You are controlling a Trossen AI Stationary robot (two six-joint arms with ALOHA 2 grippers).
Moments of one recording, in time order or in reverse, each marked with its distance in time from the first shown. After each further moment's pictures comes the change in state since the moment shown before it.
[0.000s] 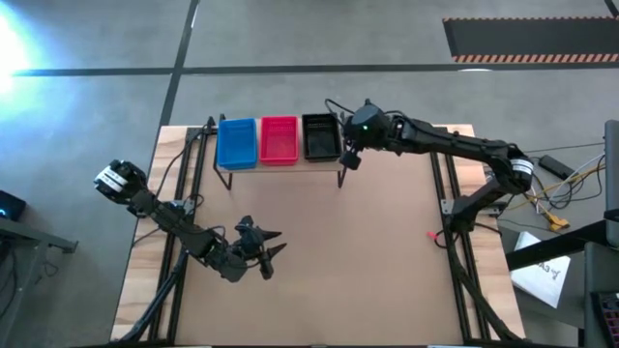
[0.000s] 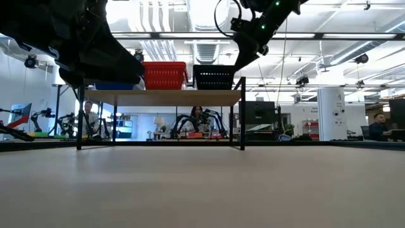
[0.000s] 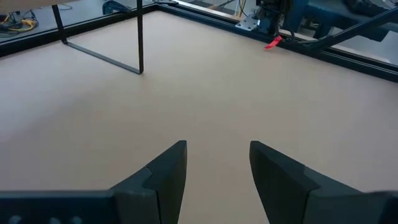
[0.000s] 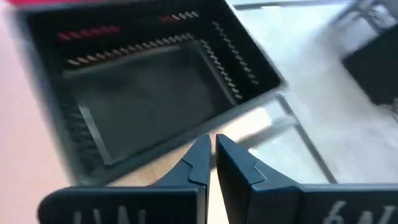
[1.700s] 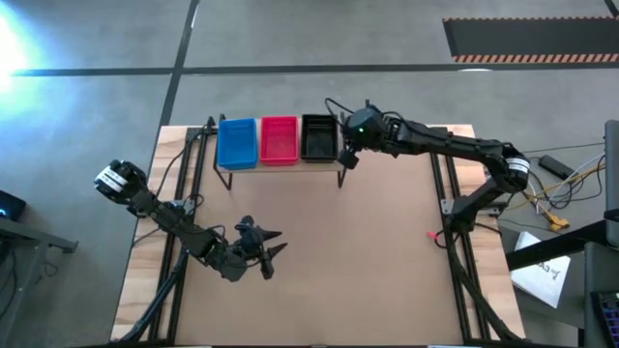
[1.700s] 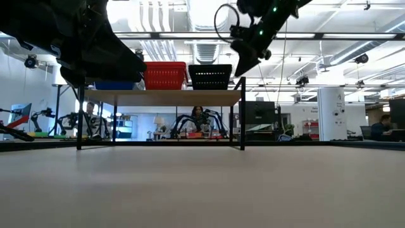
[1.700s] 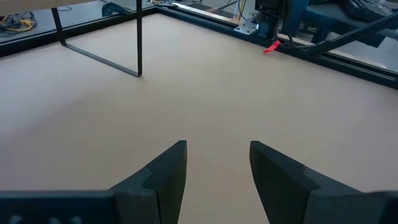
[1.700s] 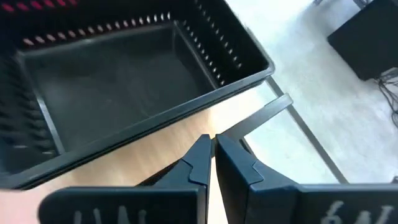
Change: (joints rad) left arm 0.006 0.000 0.000 0.021 -0.001 0.004; right arm -0.001 0.024 -0.016 0.004 0.073 0.083
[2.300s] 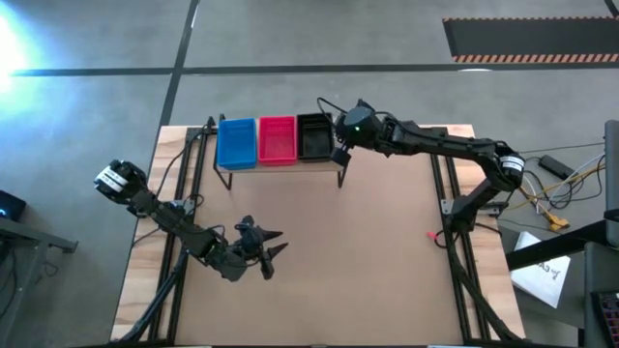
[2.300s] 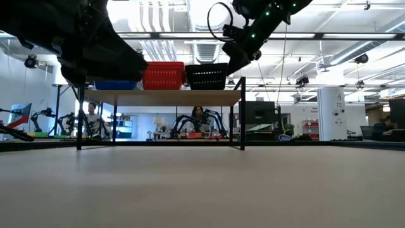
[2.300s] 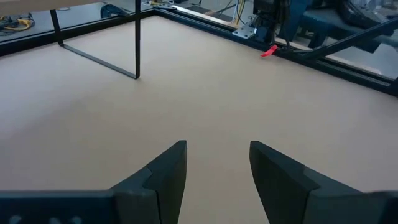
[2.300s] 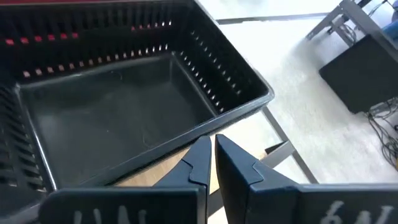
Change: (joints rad) left arm 0.000 0.000 0.000 0.019 0.000 0.000; right arm -0.005 0.048 -0.001 0.162 -0.004 -0.105
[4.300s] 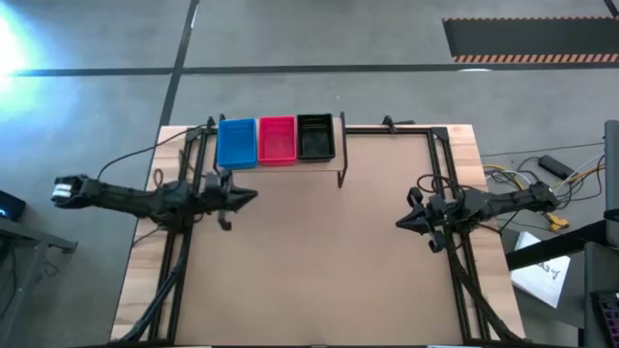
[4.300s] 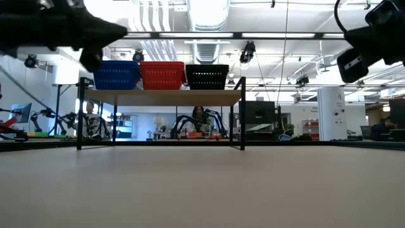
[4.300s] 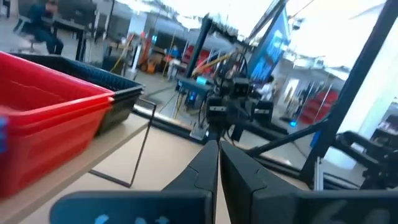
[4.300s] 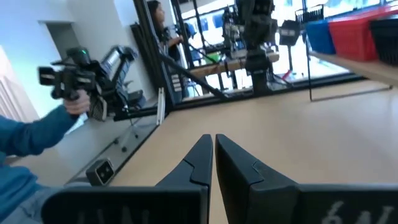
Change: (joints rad) left arm 0.538 -0.874 -0.424 0.232 0.700 0.388; right arm 0.603 -1.561 -1.305 0.422 -0.356 0.452
